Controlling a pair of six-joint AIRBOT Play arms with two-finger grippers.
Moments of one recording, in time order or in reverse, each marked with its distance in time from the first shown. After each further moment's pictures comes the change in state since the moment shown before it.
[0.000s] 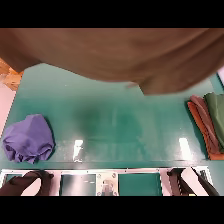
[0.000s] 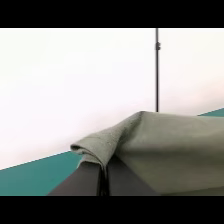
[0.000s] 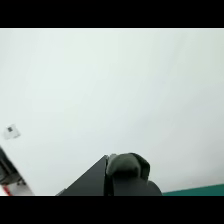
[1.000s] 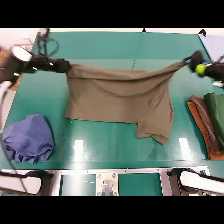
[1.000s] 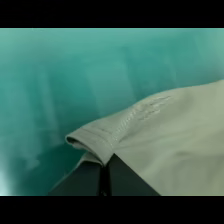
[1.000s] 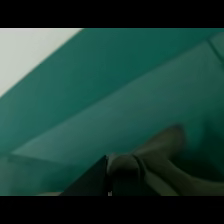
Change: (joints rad) left arm 0.000 -0.653 -0.663 -0.379 0.384 0.306; right arm 0.514 -0.473 -0.657 -0.350 -0.490 -0.249
